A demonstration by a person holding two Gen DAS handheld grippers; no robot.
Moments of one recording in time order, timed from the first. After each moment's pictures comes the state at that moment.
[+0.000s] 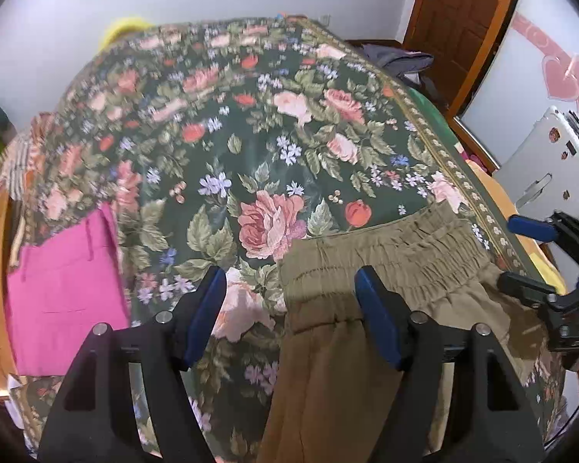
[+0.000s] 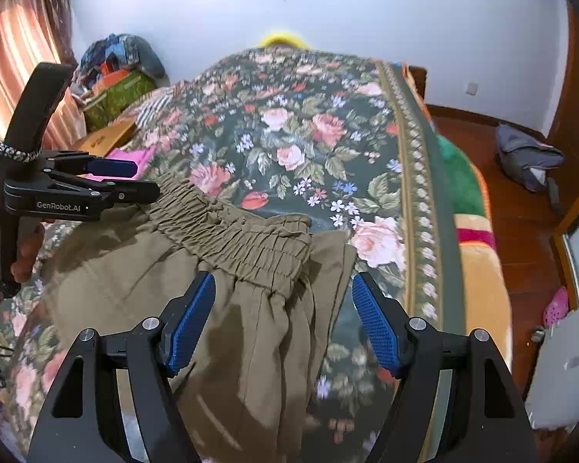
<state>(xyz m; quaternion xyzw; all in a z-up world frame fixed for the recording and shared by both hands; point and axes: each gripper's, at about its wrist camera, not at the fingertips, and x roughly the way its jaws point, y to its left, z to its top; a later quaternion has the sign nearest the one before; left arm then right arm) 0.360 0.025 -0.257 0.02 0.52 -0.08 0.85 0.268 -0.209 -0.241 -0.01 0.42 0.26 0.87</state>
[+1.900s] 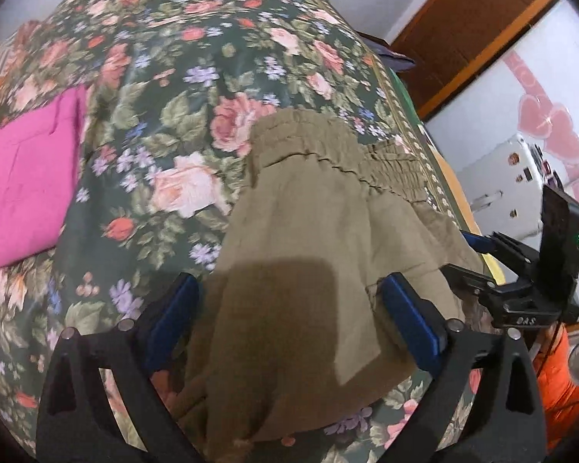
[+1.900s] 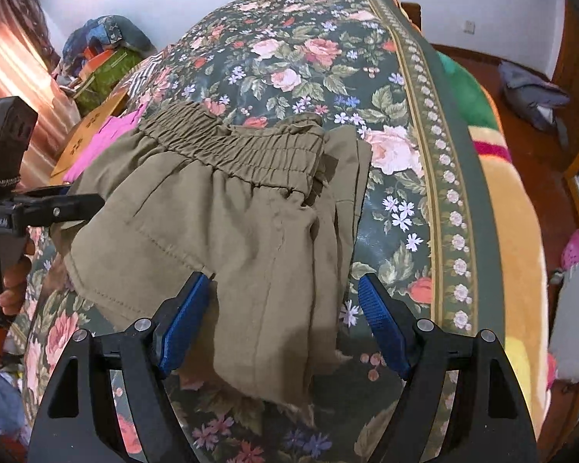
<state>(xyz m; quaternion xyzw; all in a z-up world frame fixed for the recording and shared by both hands) 0.302 0.040 -0.276 -0.11 0.56 -0.14 0.81 0.245 -0.215 -0.272 0.03 0.52 0.25 0.82</state>
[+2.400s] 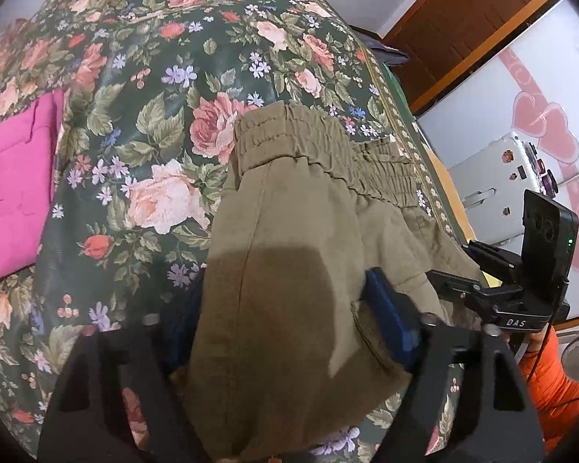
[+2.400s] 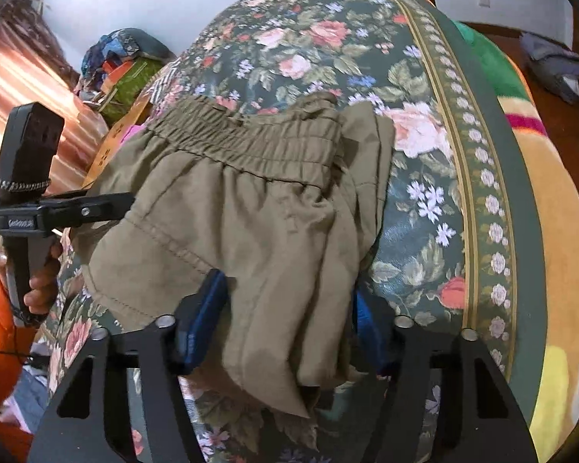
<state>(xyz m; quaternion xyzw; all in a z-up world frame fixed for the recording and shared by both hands) 0.316 0.037 -0.281 -0.12 0.57 -0.15 0.80 0.249 -0.223 -0.287 0.09 0.52 0.31 0.79</state>
